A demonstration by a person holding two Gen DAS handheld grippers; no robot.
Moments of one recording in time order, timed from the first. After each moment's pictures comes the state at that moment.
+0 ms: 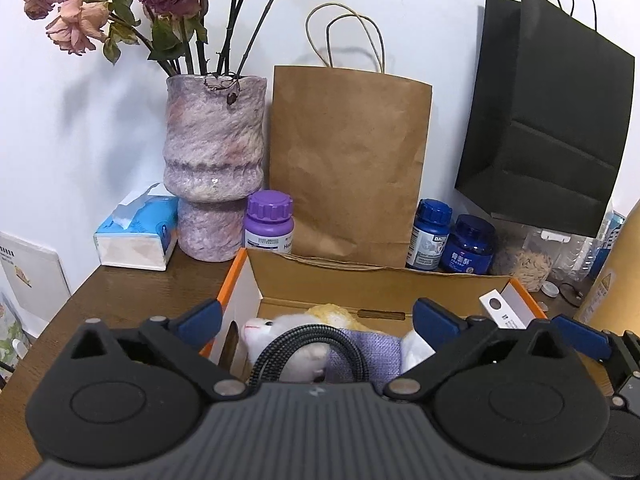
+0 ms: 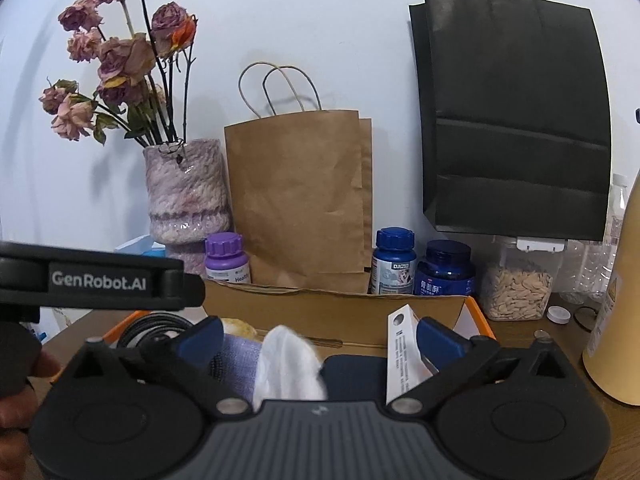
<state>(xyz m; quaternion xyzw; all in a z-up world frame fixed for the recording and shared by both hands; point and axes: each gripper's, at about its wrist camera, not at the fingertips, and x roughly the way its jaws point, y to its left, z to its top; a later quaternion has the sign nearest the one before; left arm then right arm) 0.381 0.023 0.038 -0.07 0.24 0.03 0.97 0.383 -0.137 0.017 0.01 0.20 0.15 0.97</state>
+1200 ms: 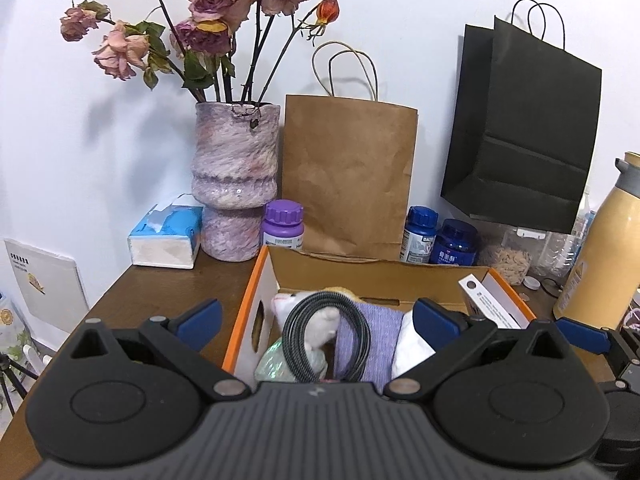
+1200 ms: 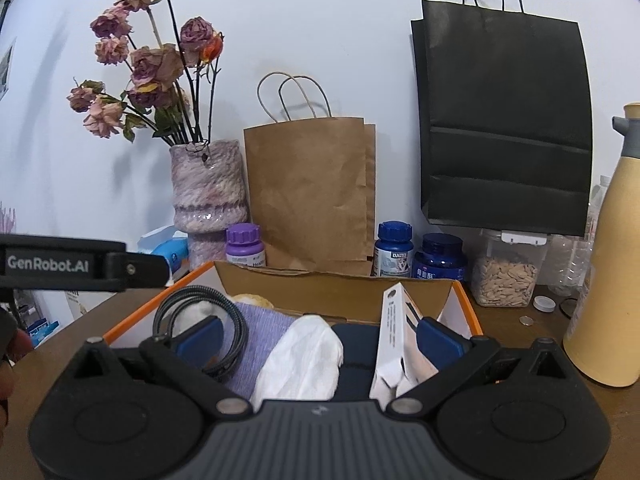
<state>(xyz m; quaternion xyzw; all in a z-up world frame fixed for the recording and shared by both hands) 0.303 0.030 0.051 -0.06 0.22 0.03 0.97 0.327 -0.154 0.027 0.00 0.20 0.16 0.97</state>
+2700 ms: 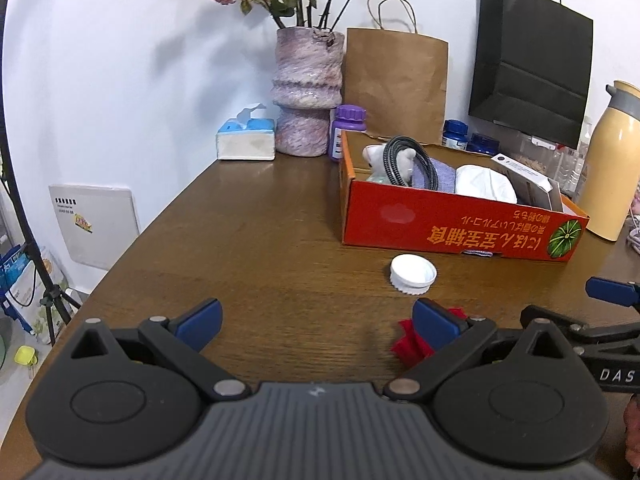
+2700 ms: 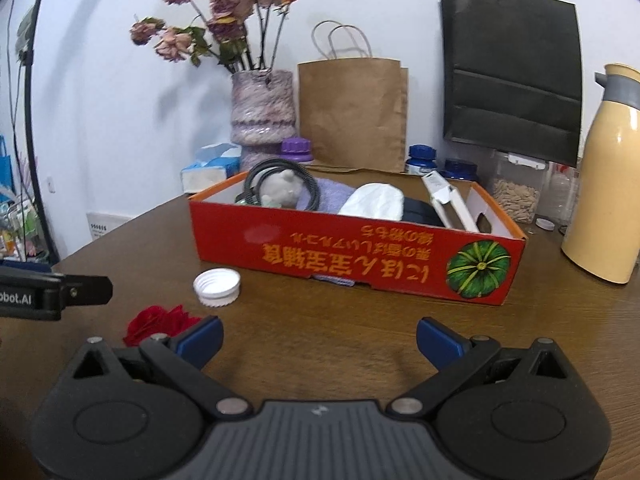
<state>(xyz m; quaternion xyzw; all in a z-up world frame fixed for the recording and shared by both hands) 0.154 0.091 -0.020 -0.05 0.28 0.05 0.96 0.195 -0.131 -0.026 -0.03 0.26 0.18 0.95</state>
